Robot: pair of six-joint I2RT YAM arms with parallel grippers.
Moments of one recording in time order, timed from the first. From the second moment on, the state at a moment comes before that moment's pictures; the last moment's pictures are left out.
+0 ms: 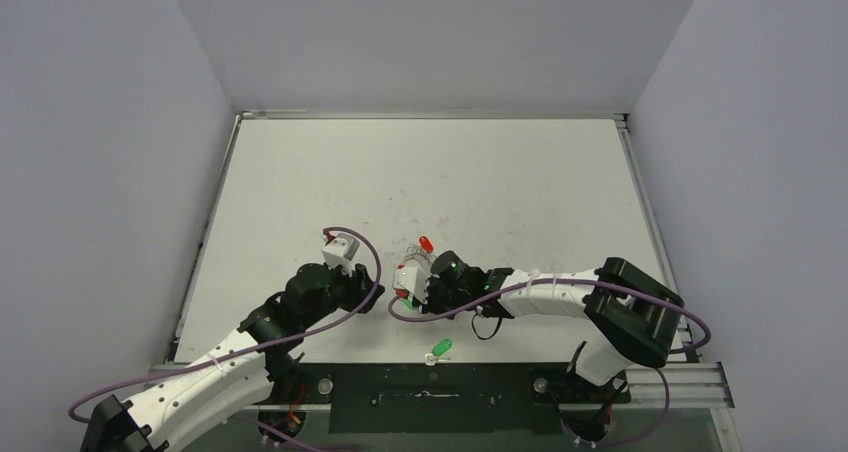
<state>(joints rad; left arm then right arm) -0.74 0.63 0.29 -0.11 -0.03 -0.47 1.02 1.55 0.69 0.01 -0.23 -0.40</state>
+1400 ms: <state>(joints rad) -0.74 0.61 0.27 -0.13 -0.03 -0.49 1.08 1.57 0.68 0.06 -0.08 -0.37</state>
